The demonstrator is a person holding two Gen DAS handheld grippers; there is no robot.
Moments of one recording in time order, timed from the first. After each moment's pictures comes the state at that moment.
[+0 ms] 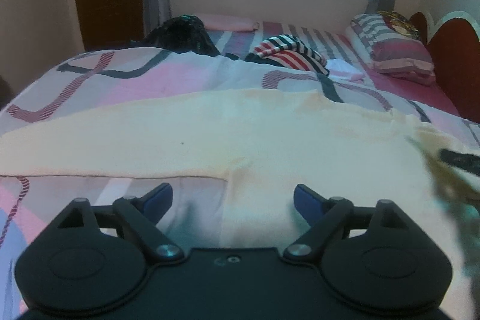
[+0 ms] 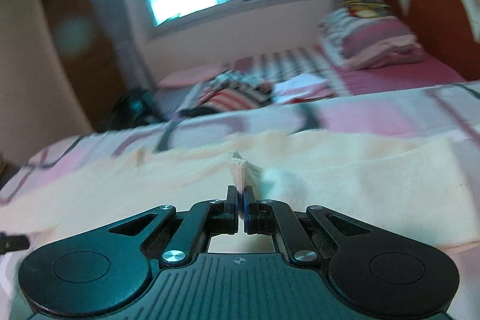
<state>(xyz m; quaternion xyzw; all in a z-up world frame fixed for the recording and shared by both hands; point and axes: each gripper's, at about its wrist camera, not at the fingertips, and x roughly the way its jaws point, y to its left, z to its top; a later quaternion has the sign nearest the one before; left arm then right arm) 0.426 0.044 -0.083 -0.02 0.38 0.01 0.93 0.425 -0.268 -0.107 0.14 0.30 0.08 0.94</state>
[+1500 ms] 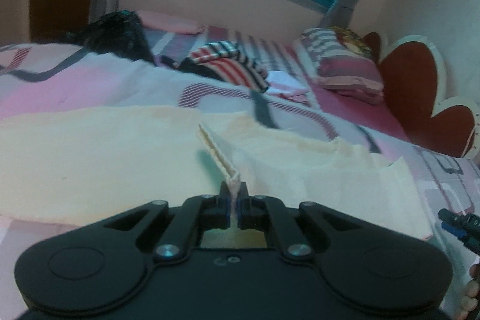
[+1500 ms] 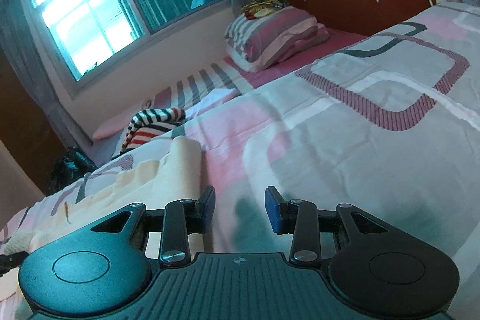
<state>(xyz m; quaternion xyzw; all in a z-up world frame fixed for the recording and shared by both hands) 0.492 0.011 -0.103 -0.10 0.36 -0.10 0.92 0.366 -0.397 -0.114 0.26 0.27 -0.08 0.92</state>
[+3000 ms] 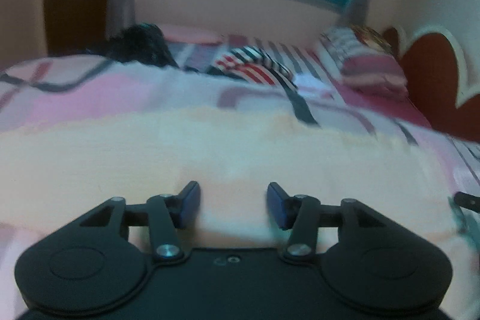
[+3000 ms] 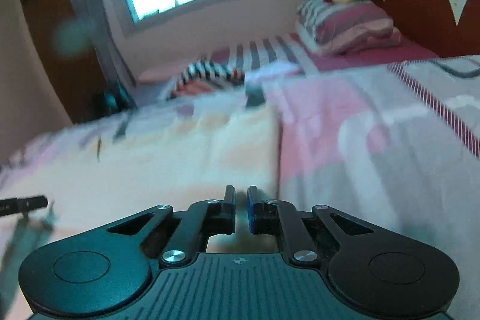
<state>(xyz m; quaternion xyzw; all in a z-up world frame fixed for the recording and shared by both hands) 0.497 0.024 -0.117 -0.05 0.34 -0.05 0.94 0.412 -0.349 -0.130 0.16 0.30 0.04 0.94</state>
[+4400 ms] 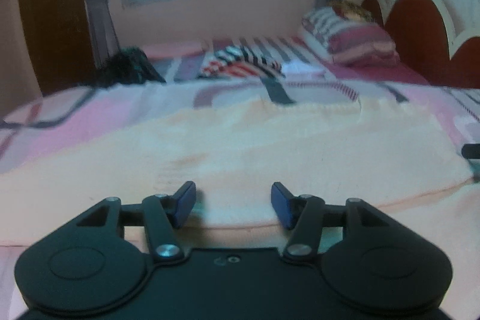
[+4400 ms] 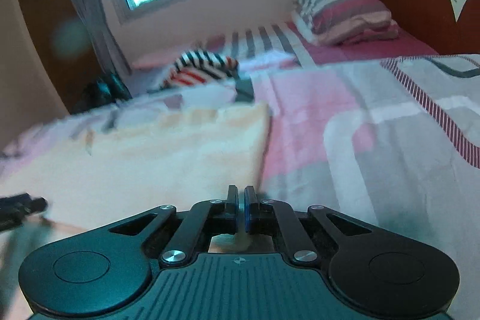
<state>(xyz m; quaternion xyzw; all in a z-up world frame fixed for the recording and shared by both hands) 0.472 -0.011 -0.124 0.05 0.32 -0.07 0.94 0.410 -0.360 -0.129 0.14 0.33 0.04 0.93</state>
